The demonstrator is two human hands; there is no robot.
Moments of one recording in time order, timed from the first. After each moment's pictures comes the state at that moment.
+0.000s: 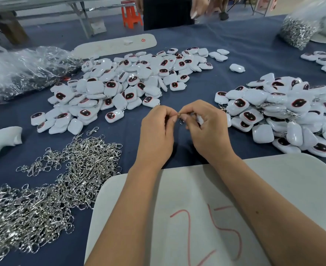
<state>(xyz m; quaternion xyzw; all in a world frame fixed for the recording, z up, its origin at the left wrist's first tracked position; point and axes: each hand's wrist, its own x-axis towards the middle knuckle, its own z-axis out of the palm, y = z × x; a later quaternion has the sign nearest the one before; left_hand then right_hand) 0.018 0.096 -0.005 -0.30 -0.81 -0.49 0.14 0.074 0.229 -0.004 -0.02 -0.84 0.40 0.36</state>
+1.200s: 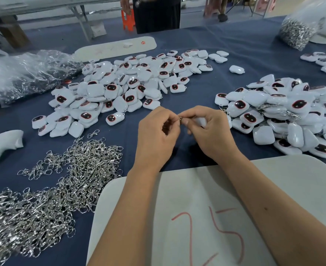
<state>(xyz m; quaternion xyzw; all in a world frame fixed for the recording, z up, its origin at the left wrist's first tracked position) 0.016 0.093 -0.004 -0.34 -0.79 -0.48 0.17 0.076 0.237 -0.002 -0.03 -0.81 0.51 0.27</state>
